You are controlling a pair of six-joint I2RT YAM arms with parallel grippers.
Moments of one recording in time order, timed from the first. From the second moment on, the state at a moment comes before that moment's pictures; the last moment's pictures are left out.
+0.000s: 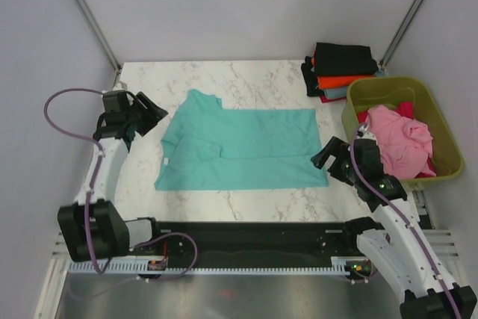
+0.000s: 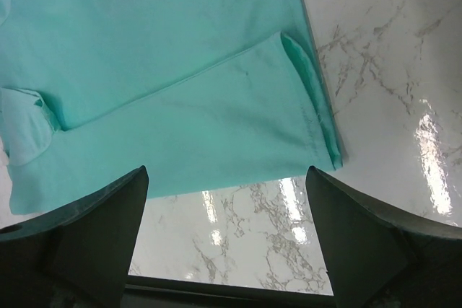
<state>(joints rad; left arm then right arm) 0.15 1.05 0.86 -0.40 0.22 -0.65 0.21 0.66 0.58 -0.62 -0.03 0.71</state>
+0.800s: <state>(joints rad) -0.02 2.40 1.94 -0.33 0.32 -0.43 0.21 0.80 0.62 -0.55 -0.07 0.58</state>
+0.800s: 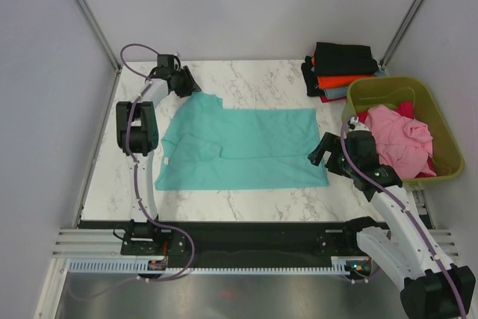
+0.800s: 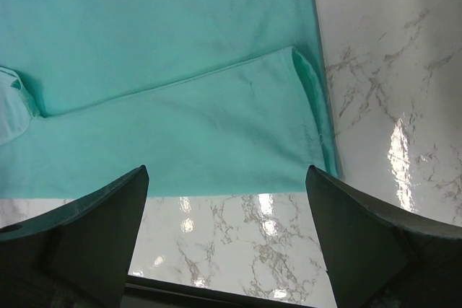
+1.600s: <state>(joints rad) -0.04 2.26 1.56 0.02 0.32 -0.45 0.21 1.63 1.23 -0.41 0.10 0.48</state>
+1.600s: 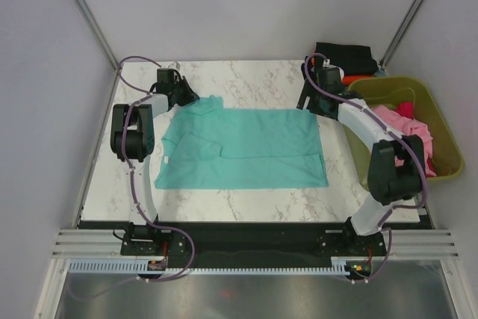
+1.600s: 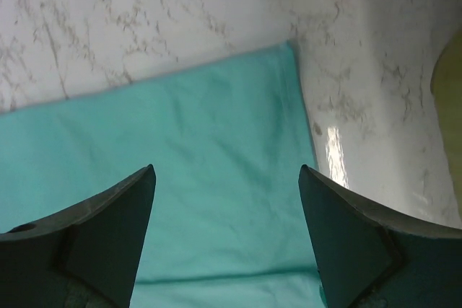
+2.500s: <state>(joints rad) -0.04 2.21 1.43 0.19 0.28 -0.46 0.17 2.08 1.47 -0.31 0.28 0.44</state>
